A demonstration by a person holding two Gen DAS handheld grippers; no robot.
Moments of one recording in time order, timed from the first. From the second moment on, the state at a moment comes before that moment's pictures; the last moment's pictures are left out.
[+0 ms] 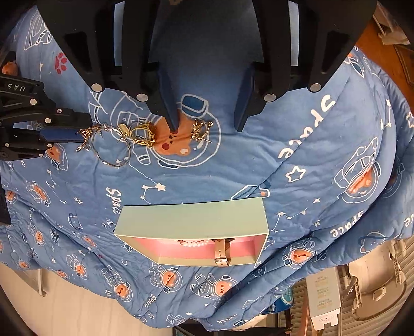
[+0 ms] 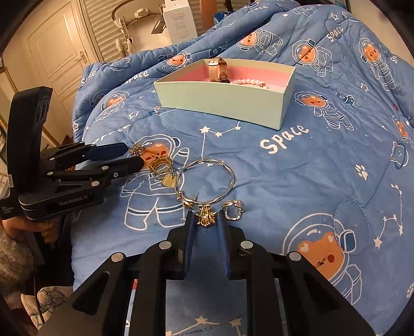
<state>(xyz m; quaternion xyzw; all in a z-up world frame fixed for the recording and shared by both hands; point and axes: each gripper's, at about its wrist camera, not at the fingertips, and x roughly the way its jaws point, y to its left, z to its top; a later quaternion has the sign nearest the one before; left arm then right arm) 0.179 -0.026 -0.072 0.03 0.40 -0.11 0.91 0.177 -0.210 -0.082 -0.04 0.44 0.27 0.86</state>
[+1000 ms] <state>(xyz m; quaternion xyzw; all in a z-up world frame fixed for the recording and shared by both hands) 0.159 -0.026 -0.051 -0.02 0.38 -0.14 0.91 0.166 -0.214 -0.064 -0.01 0.42 0.29 0.86</state>
